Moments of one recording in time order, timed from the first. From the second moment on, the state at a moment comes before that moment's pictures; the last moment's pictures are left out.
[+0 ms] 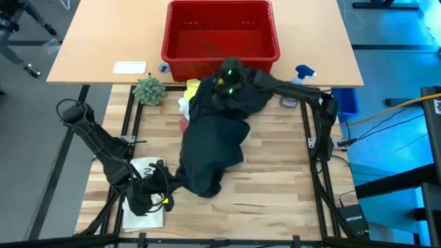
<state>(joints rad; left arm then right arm) -0.84 1.37 0.99 -0.40 -0.95 -1.05 -0.45 1.90 1.73 -0.34 -0.68 0.38</state>
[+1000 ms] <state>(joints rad) -0.80 1.45 1.17 -0.04 -1.21 -0.71 0.24 1.23 1.38 -0.75 -0.02 0.21</state>
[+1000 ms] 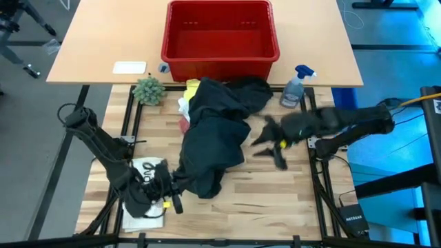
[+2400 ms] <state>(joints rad) -0.79 1.14 1.19 -0.31 -1.09 -0.36 0.49 2.08 1.45 -0.10 0.67 0.71</state>
